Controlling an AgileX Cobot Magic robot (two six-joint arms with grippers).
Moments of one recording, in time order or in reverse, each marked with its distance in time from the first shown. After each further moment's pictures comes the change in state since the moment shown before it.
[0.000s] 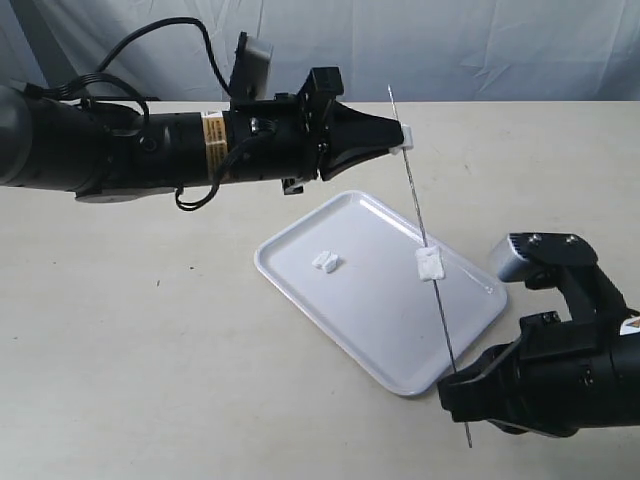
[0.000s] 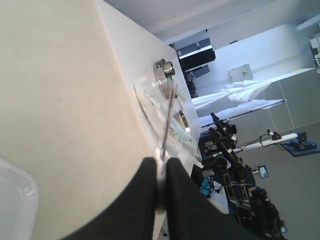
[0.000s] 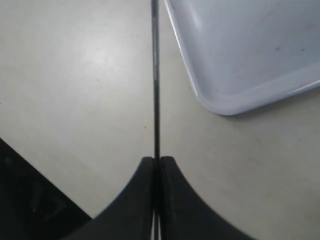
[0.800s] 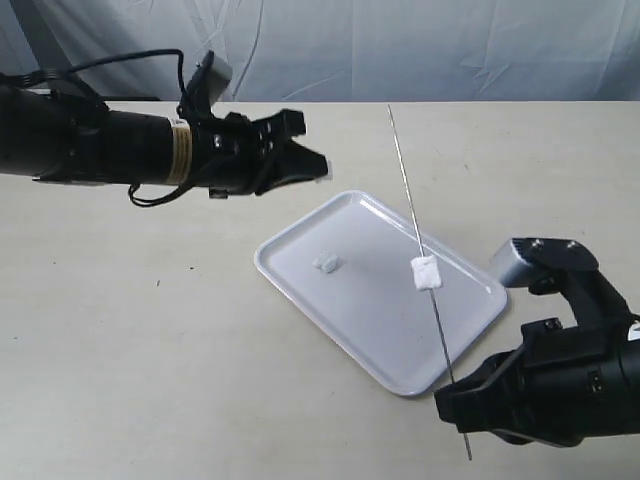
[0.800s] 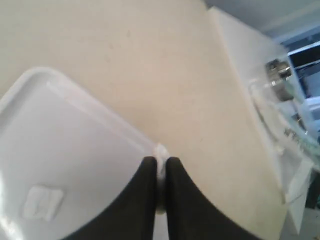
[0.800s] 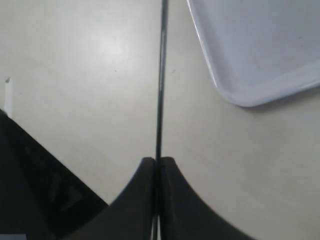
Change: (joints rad) left arm 0.122 0.017 -0.006 0.309 0.266 -0.080; right arm 0.000 -0.032 -0.006 0.013 0.050 0.000
